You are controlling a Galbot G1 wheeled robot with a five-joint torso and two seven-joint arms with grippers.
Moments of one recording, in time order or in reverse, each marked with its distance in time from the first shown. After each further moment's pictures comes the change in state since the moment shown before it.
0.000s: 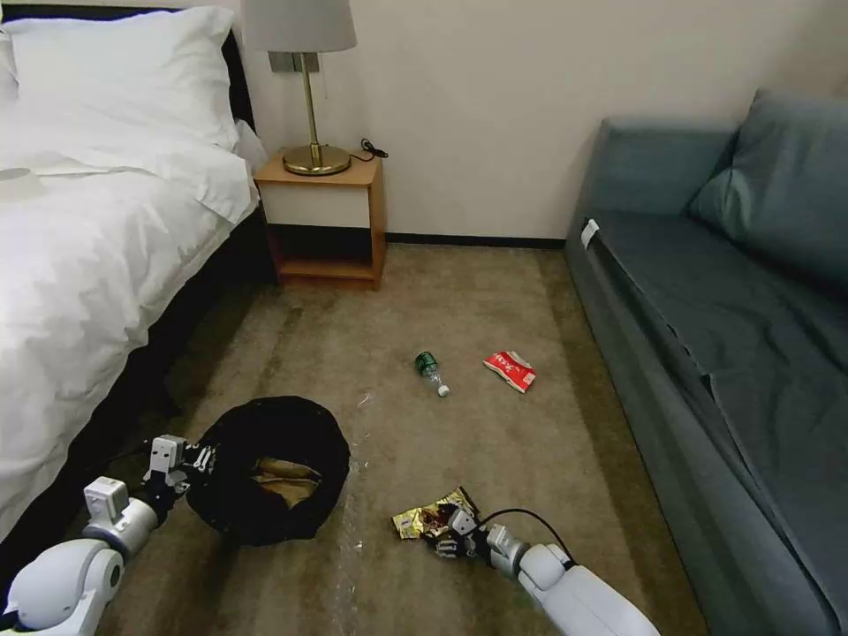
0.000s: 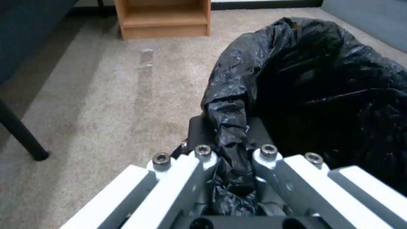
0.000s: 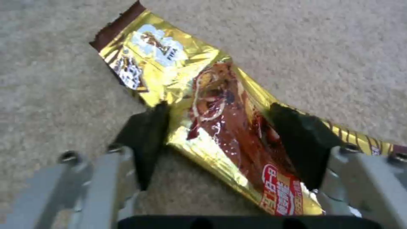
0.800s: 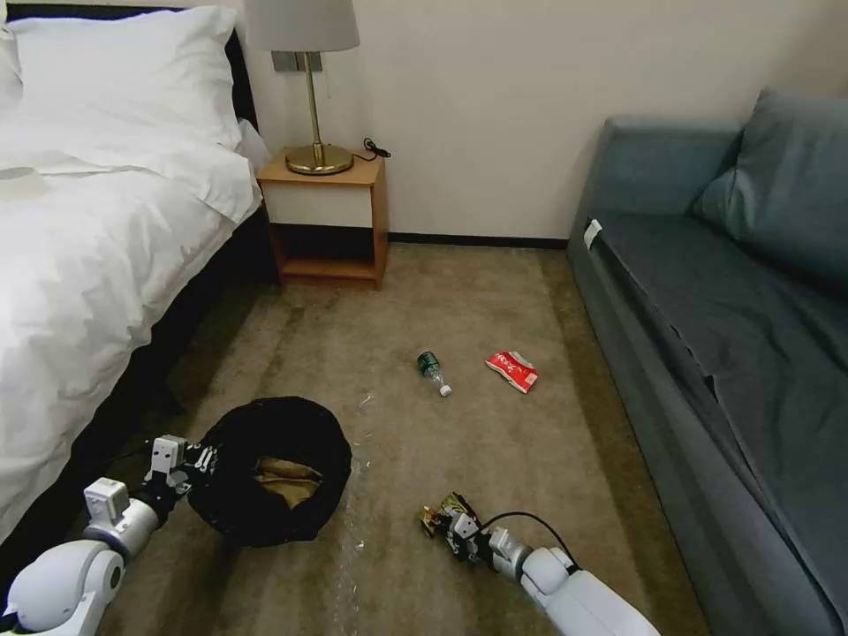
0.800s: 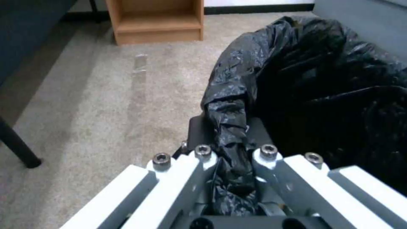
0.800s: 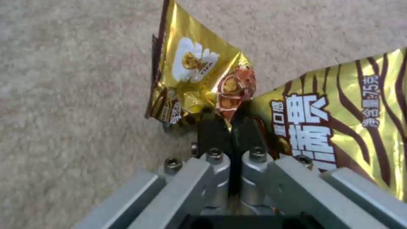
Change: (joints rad) left arm 0.015 0.001 0.004 -0.031 -0.006 -0.002 0.004; right arm -0.040 -0.024 0.020 0.057 -0.005 -0.003 0.006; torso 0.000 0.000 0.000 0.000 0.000
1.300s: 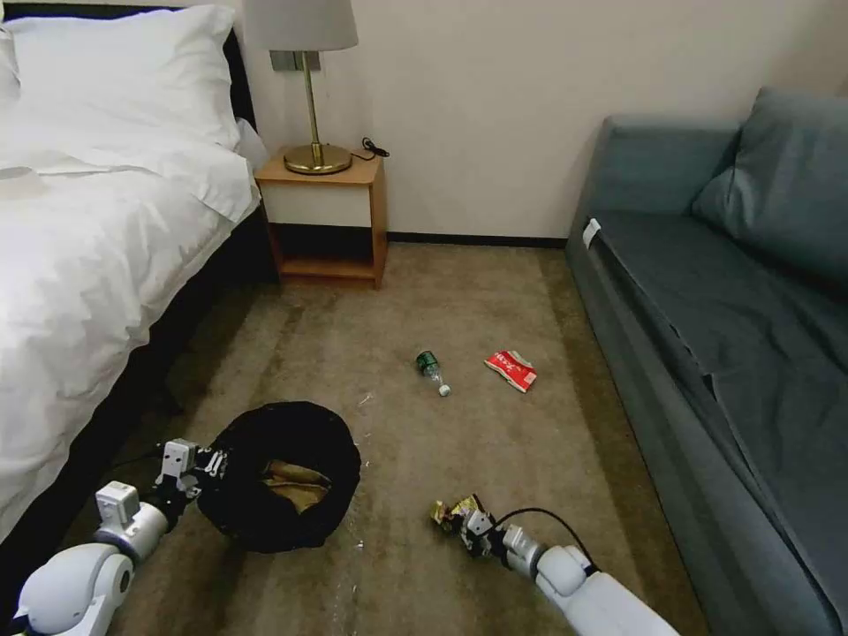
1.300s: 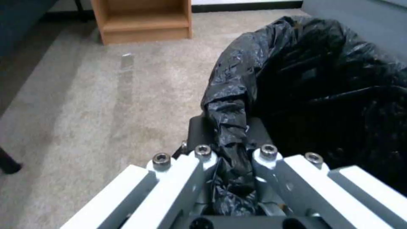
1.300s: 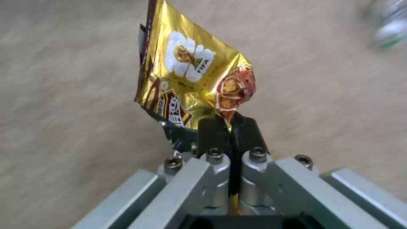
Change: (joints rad) left arm -0.011 -0.006 0.040 -0.004 0.018 -0.005 0.002; right arm -0.010 -0.123 0.016 0.205 0.009 -0.037 0.037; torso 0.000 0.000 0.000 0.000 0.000
